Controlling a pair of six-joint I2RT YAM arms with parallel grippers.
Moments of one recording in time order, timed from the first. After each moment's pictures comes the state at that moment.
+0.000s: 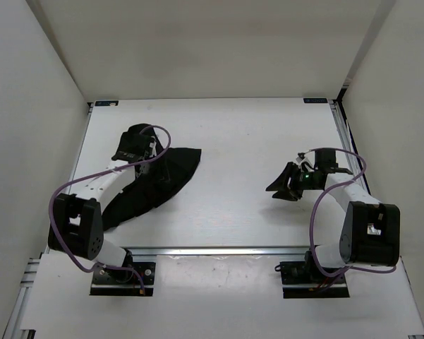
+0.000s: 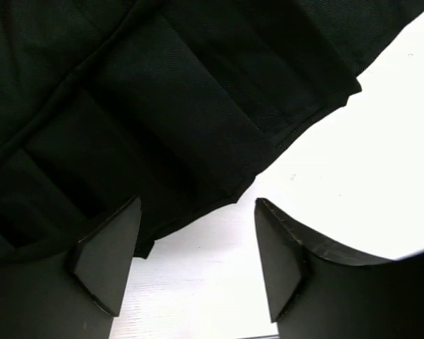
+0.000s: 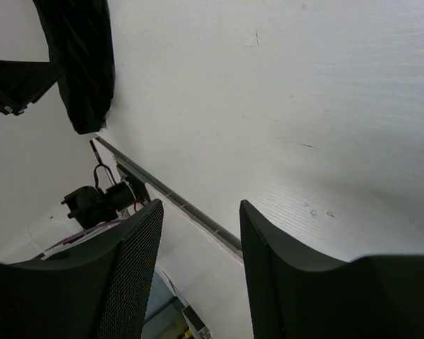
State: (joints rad) left arm -0.25 1.47 0.96 -0.56 0.01 -0.43; right arm -0.05 1.39 0.74 -0.52 -0.83 0.43
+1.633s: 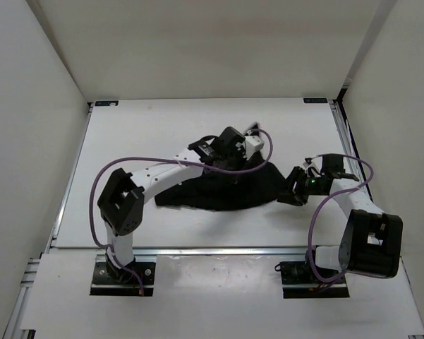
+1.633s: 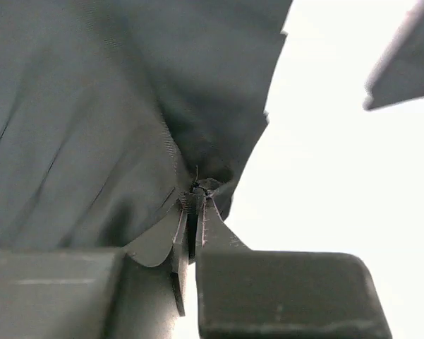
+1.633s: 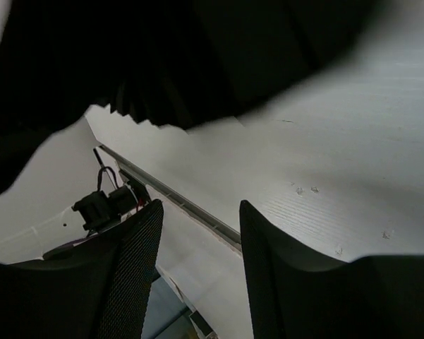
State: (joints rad) left arm -0.85 1.89 1.60 -0.57 0.08 -0.04; right arm -0.11 1.32 0.69 -0.57 -0.83 0.41
